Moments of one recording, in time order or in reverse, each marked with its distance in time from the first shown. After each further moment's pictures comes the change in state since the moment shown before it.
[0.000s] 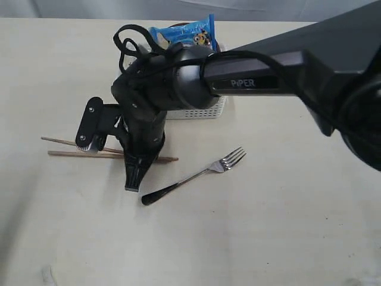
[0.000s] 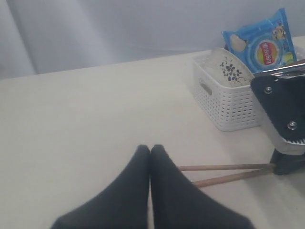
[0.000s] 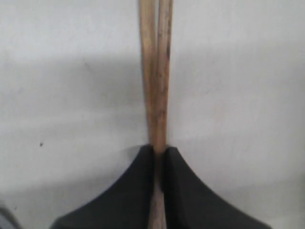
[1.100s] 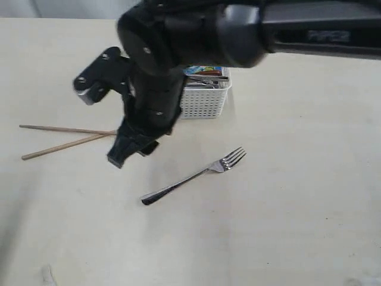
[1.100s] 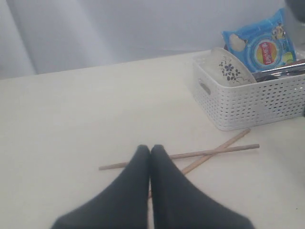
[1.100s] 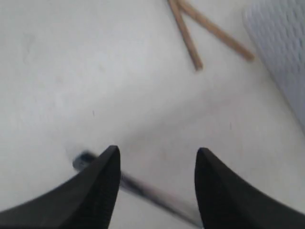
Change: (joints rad) left arm 0.000 0.000 0.000 0.000 0.000 0.000; right arm -0.028 -0.227 0.025 0.075 0.193 0.347
